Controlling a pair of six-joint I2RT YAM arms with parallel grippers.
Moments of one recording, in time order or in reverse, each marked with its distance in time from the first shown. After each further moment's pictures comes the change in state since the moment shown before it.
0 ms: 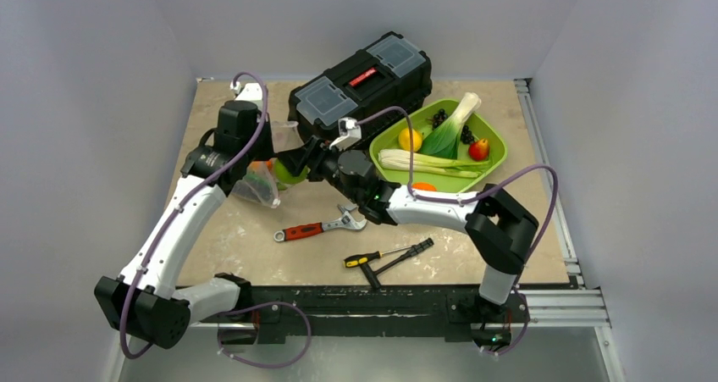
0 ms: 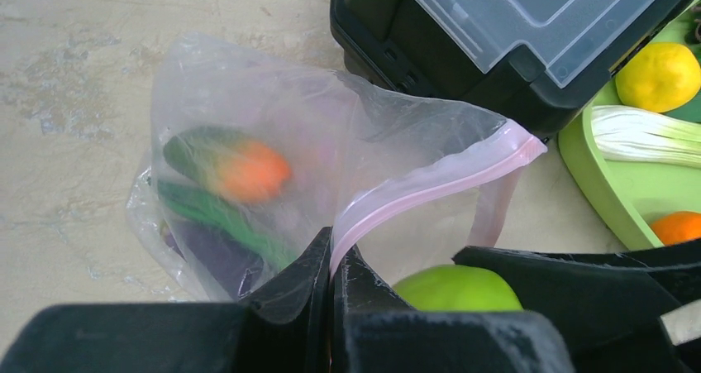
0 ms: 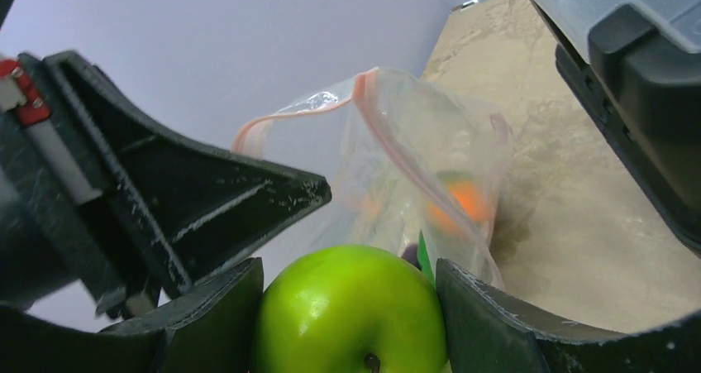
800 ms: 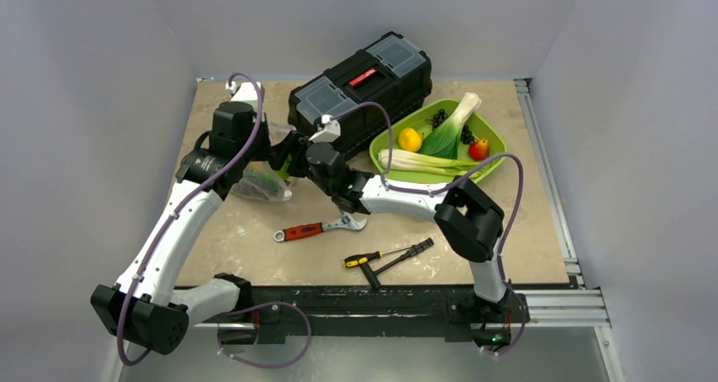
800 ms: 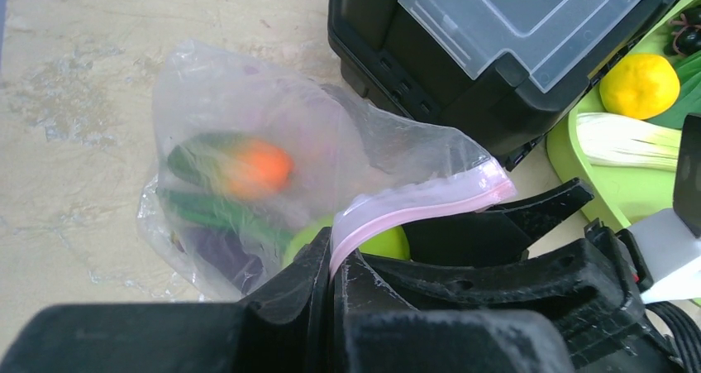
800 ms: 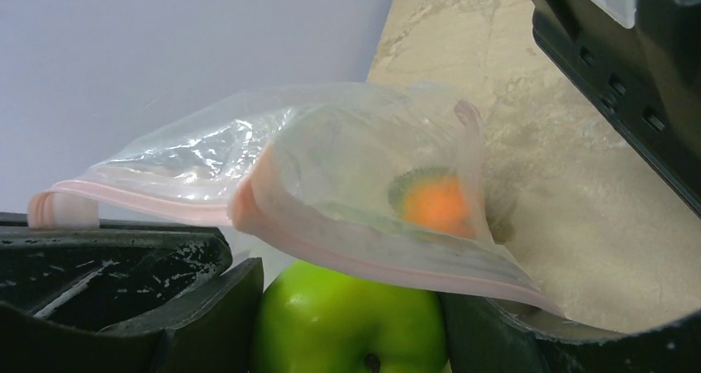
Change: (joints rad) left arm 0.000 -0.039 0.000 0.000 0.008 0.000; right arm 0.013 0.227 0.298 -0.211 0.100 0.070
